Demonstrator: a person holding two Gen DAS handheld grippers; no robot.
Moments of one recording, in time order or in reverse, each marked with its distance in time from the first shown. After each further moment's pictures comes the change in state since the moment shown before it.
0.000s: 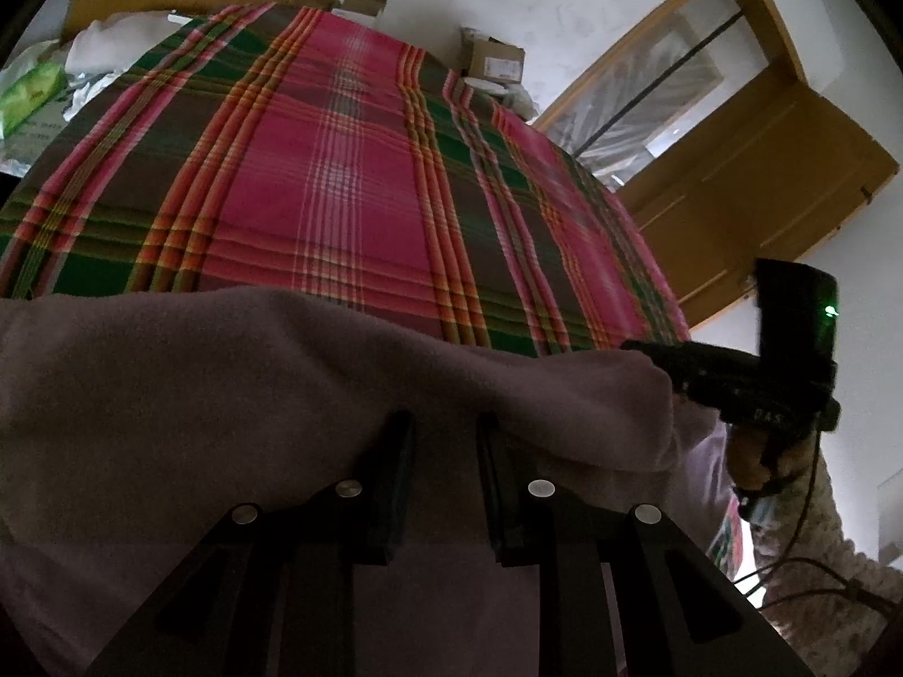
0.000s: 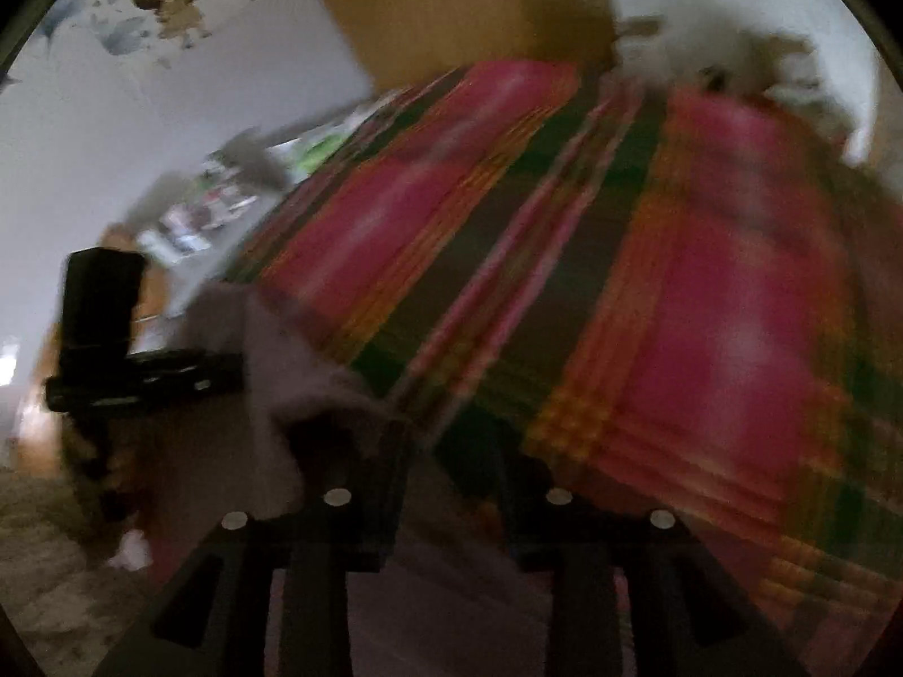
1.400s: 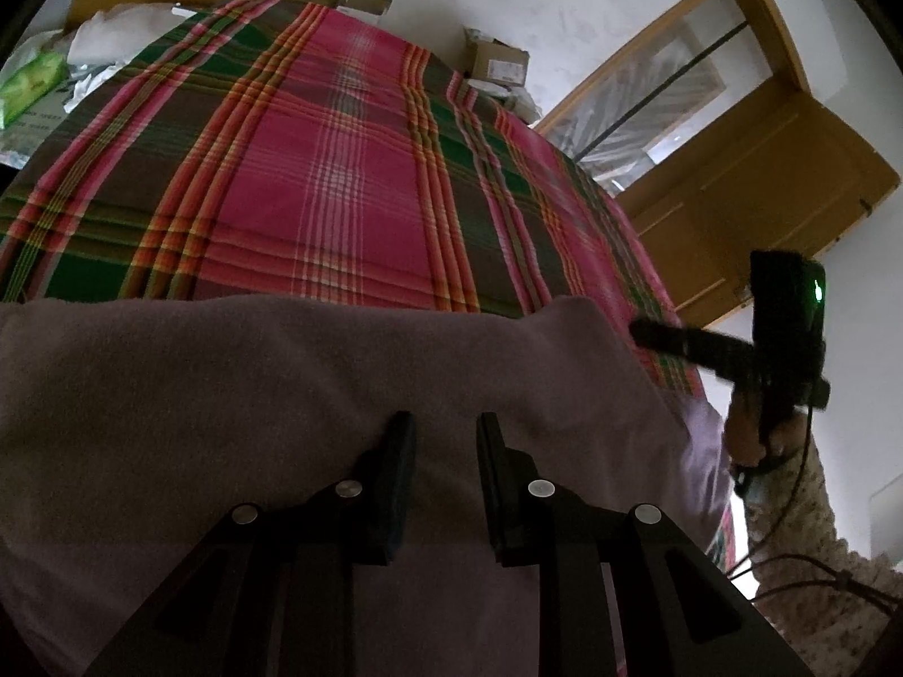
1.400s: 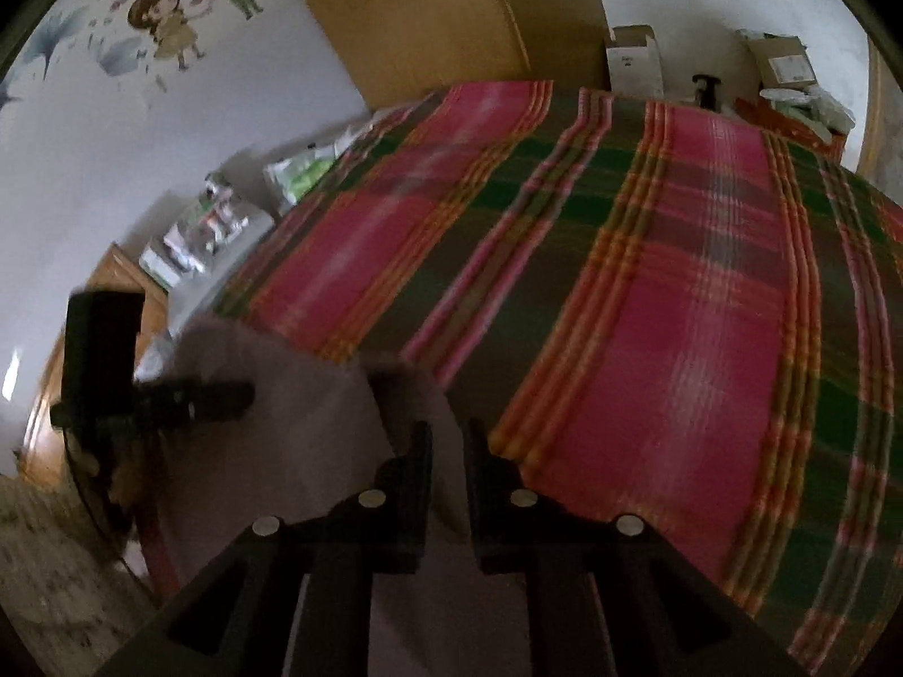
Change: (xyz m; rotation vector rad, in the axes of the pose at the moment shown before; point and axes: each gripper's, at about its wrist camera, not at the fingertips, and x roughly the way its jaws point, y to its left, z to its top) left arm -0.003 0.002 0.001 -0.025 -0.006 -0.007; right arm -0.020 -0.033 0.007 0.019 -0.036 -0.028
